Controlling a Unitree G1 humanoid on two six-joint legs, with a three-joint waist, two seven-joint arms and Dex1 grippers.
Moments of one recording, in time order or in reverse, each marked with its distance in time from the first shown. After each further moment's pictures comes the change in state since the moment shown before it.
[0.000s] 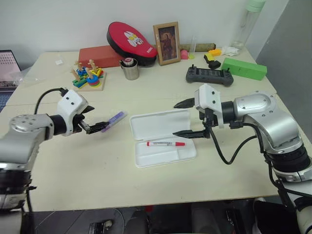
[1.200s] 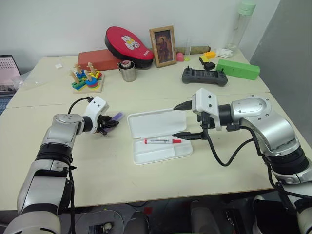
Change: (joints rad) left arm -0.284 -0.239 -0.112 0.539 0.228 -0.053 -0.016; right arm 0.022 -0.005 0.023 0.001 -0.020 -0.010 -0.040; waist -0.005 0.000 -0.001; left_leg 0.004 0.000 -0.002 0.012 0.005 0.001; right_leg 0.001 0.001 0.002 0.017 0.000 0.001
